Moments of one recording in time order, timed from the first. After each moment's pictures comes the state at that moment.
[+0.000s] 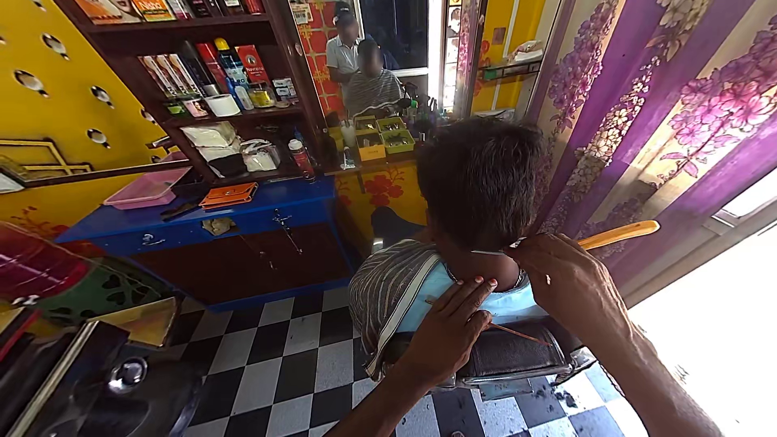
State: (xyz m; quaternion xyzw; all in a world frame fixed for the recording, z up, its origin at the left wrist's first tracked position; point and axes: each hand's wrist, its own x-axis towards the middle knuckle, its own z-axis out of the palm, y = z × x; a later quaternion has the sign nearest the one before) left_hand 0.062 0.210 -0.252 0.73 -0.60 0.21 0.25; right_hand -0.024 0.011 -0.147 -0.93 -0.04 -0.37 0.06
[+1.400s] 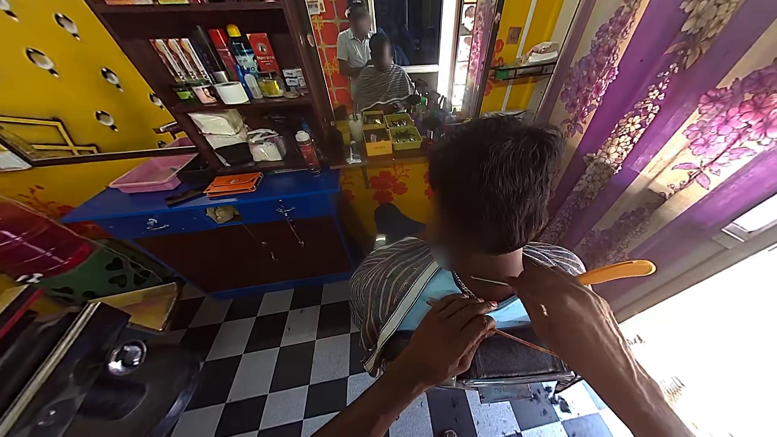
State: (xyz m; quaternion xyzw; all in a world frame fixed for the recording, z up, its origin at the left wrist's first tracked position) left_hand 0.065 0.217 -0.255 0.70 -0.60 0.20 0.33; right_hand -0.040 0.025 -0.171 -0.95 -0.01 -0.32 0.04
